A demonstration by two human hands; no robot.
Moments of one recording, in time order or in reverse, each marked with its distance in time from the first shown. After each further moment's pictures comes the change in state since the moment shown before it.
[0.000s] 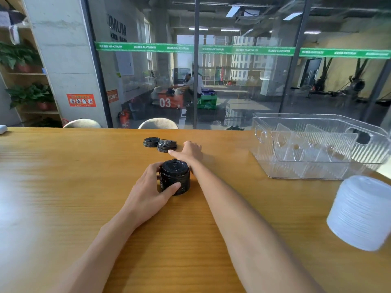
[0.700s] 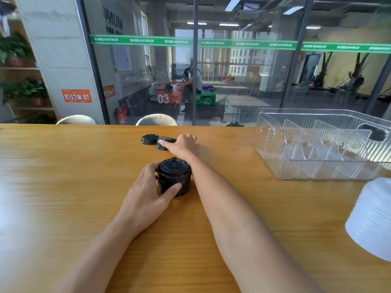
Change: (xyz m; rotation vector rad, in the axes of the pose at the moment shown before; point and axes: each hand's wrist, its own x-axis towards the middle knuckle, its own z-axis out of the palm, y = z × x) left_hand 0.003 -0.006 0.005 -0.033 0.033 0.015; right_hand 0.041 -0.014 0.023 -0.063 0.032 0.000
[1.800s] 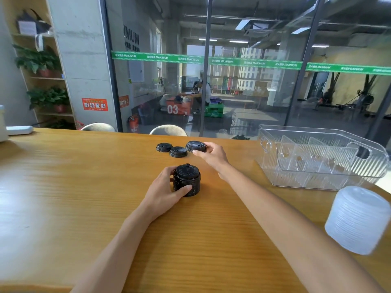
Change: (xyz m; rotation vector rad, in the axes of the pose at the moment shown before) left_hand -0.004 0.010 -0.012 -0.103 -0.091 -0.045; right_hand -0.077 0.044 -0.085 0.586 0.016 -0.052
